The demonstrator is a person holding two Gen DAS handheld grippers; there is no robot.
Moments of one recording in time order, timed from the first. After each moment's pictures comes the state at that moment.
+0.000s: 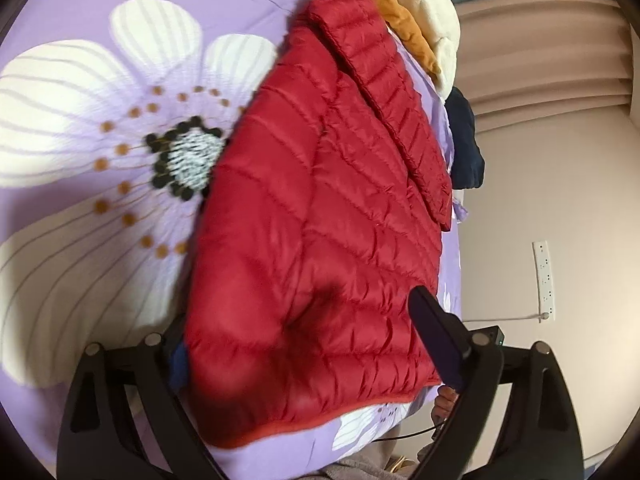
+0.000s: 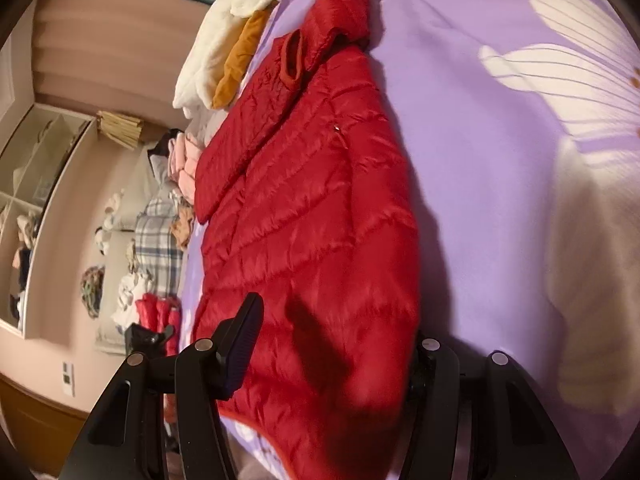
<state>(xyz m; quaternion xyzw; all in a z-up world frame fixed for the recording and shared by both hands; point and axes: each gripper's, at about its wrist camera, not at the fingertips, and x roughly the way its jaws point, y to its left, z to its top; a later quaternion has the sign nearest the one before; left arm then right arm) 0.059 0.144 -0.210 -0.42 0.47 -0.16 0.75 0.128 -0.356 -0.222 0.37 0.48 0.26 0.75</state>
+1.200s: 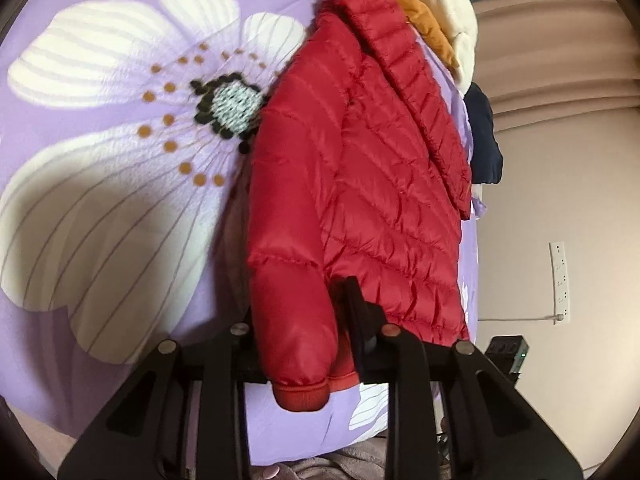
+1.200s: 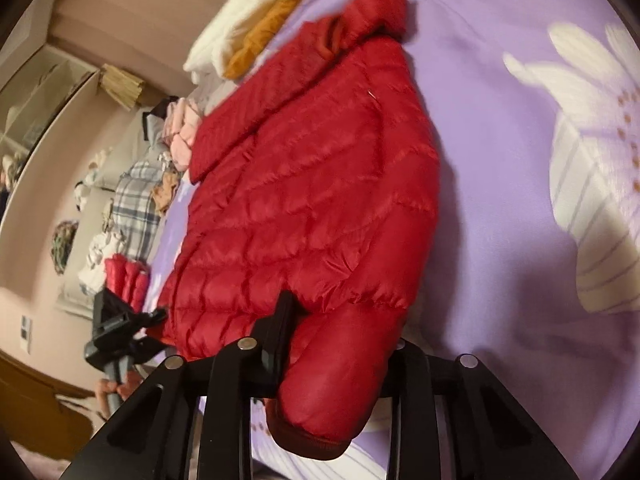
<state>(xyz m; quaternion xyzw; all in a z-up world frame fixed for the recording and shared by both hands) 0.031 0.137 -0.214 -0.41 0.49 -0.13 0.76 0.087 -0.330 -0.201 0.27 0.47 0.25 0.80</state>
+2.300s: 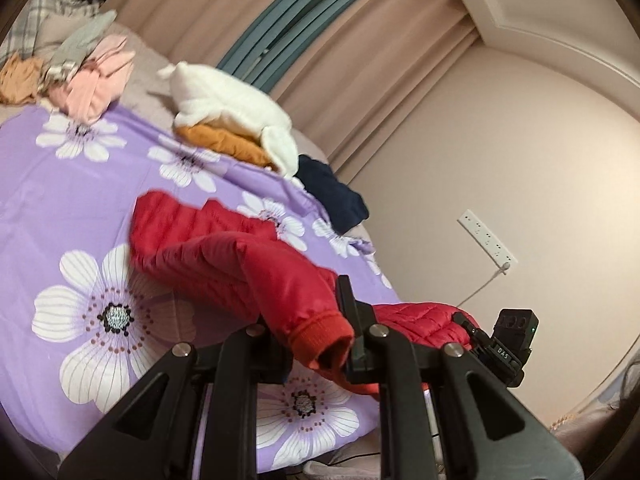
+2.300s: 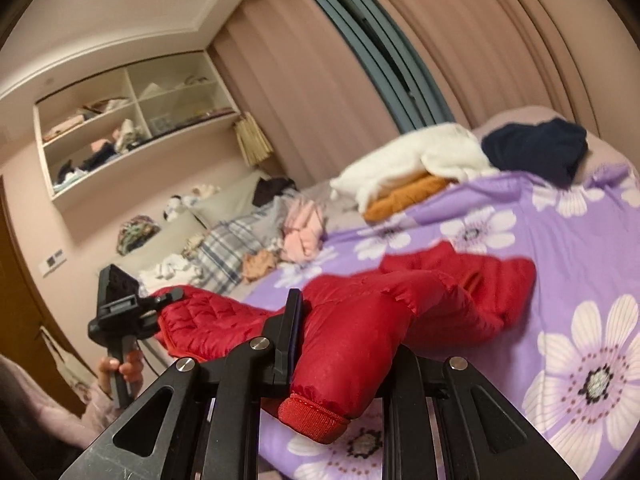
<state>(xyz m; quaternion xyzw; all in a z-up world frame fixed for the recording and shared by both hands) -0.042 0.121 -0.002 -0.27 0.24 -0.27 0.89 0.015 -0.348 -0.032 0.19 0.19 0.36 0.89</state>
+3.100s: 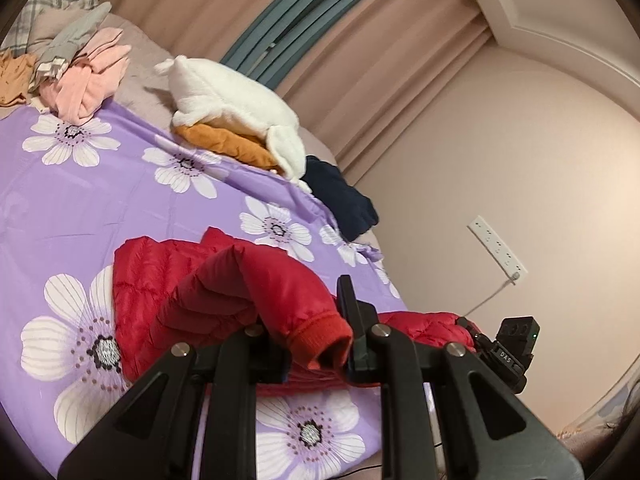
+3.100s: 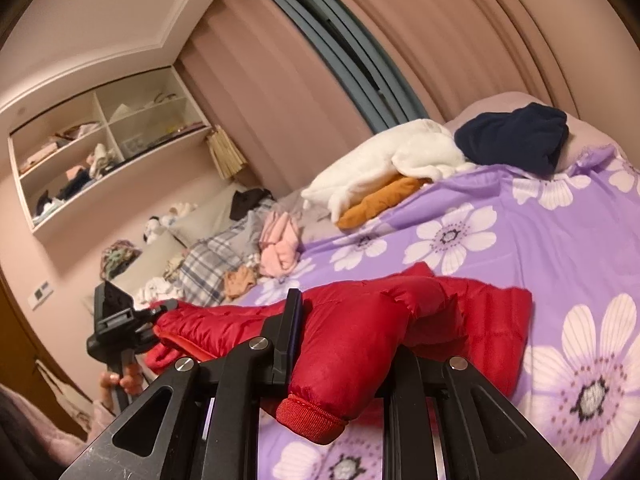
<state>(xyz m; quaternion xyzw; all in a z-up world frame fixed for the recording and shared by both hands) 0.035 0.114 -0.008 -0.29 0.27 -0.26 0.88 0.077 -0.358 -0.045 0.23 0.21 0.32 0.89</state>
